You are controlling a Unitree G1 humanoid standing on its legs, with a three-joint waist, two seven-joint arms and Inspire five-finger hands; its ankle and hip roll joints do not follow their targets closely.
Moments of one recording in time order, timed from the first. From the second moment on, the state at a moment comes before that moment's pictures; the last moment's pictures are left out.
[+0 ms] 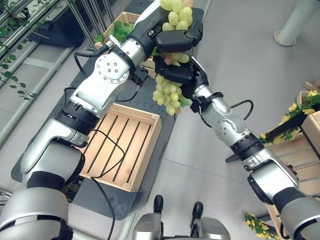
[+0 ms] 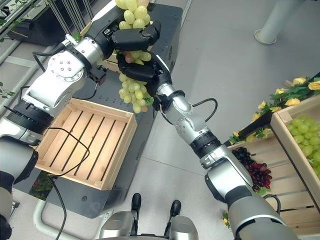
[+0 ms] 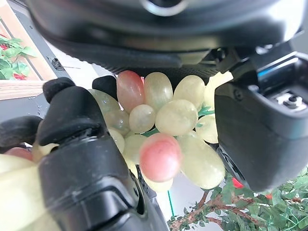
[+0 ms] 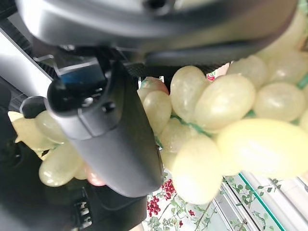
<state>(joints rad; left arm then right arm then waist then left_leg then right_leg) -1.22 0.69 -0.62 0.43 -0.50 -0.02 -0.07 -0.99 -0.33 0.52 0.48 1.04 -0.04 -0.02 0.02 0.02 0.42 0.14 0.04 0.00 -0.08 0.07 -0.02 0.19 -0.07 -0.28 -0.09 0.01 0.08</state>
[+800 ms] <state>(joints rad) -1.00 0.64 -0.44 0.71 -0.46 0.06 0.05 -0.78 -0.38 0.36 0.37 1.03 -0.08 -0.02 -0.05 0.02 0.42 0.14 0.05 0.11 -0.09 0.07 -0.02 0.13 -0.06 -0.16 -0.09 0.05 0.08</state>
